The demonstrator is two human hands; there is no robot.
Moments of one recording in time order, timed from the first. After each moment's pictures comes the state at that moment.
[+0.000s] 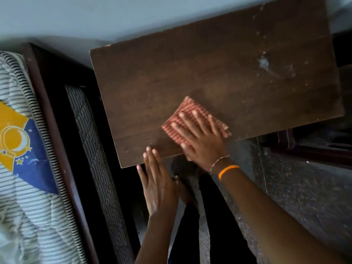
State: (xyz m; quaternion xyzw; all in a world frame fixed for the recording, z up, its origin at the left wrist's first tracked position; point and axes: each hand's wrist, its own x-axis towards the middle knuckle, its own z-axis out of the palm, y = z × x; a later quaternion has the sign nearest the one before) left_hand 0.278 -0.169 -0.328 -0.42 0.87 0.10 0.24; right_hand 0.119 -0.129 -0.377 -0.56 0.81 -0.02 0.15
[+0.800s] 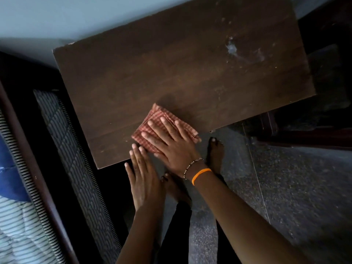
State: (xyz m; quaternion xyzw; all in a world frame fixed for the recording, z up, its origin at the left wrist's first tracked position) left_hand 0.269 -0.150 -0.343 -0.40 0.88 0.06 0.25; right_hand 0.146 -0.113 -0.382 -0.58 0.79 -0.05 0.16
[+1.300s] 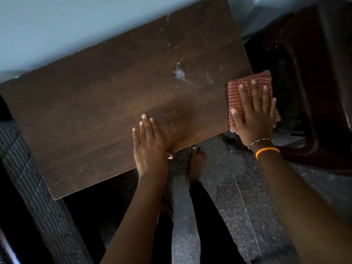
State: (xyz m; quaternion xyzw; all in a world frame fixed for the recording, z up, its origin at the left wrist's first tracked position) left_hand 0.075 -0.129 -0.331 -0.31 0.91 0.04 0.29; right_hand -0.104 0.050 -0.382 -0.25 0.96 -0.02 0.15
